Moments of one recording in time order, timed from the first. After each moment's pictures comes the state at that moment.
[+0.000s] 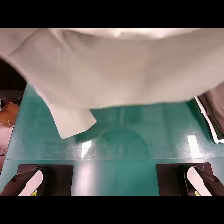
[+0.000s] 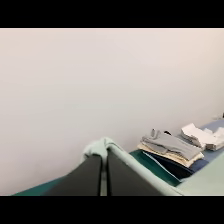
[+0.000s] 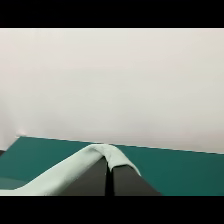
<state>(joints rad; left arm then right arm) 0.26 -0.87 2.16 0.67 -1.14 -1.33 -0.46 -0.82 1.94 -0.83 1.21 1.40</state>
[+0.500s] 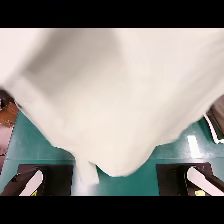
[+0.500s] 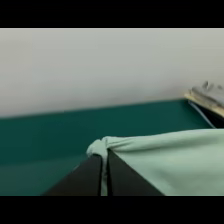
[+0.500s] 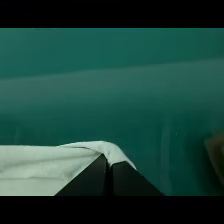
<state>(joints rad) 0.26 -0.87 1.85 0.91 -1.24 -1.40 -0.46 -1.10 1.97 -1.05 1.61 1.57</state>
